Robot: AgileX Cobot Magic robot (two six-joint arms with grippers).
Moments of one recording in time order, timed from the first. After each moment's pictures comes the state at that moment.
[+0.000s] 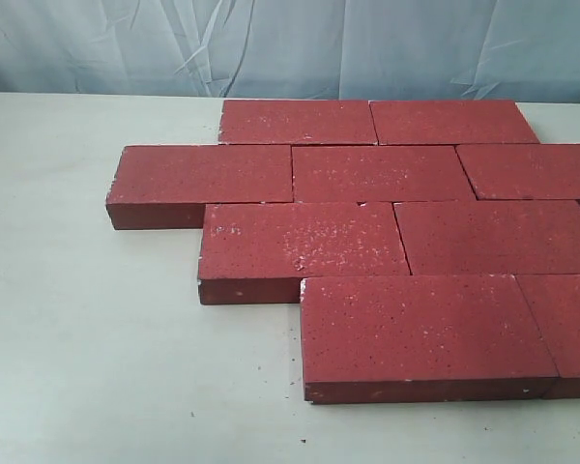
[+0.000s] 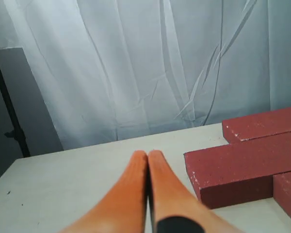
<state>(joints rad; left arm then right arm) -0.11 0.01 -0.15 0.15 0.24 -0.02 0.12 0.55 -0.50 -0.15 0.00 0.02</state>
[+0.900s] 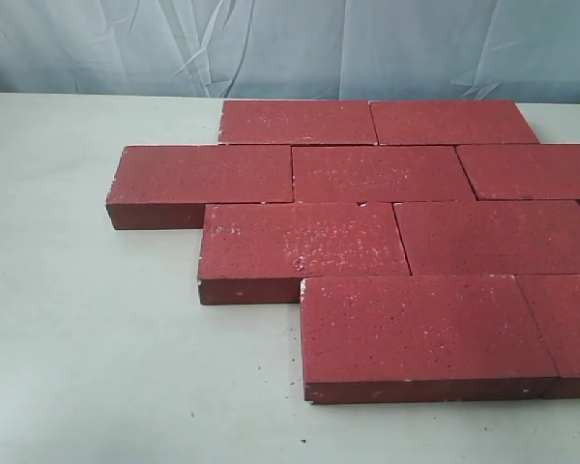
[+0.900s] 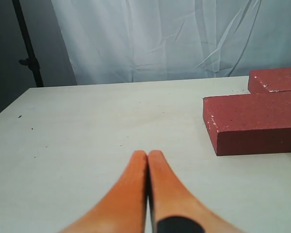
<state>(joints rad) 0.03 0.01 0.00 0.04 0.24 0.01 0.12 0.55 -0.50 -0.15 0.00 0.02</state>
